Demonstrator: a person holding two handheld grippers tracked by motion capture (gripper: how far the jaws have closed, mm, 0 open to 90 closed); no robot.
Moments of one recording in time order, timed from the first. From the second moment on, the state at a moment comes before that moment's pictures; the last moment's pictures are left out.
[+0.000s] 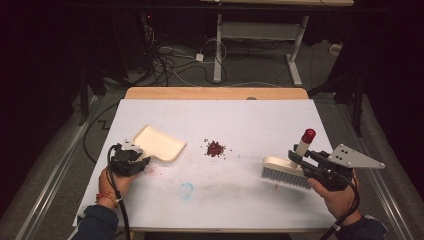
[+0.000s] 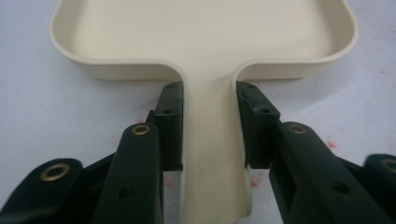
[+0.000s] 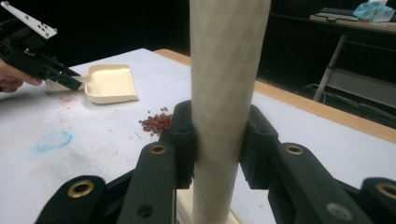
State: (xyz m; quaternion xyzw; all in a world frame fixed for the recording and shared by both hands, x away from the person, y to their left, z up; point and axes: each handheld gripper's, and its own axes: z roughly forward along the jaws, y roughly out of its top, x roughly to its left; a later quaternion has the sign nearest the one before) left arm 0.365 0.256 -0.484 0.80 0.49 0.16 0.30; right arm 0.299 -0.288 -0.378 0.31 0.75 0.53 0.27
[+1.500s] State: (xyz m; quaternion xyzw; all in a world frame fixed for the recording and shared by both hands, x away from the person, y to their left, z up) left arm 0.319 0.204 -0.461 0.87 0.38 0.11 0.29; right arm 0.481 -0.138 -0.384 0.37 0.73 0.49 0.30
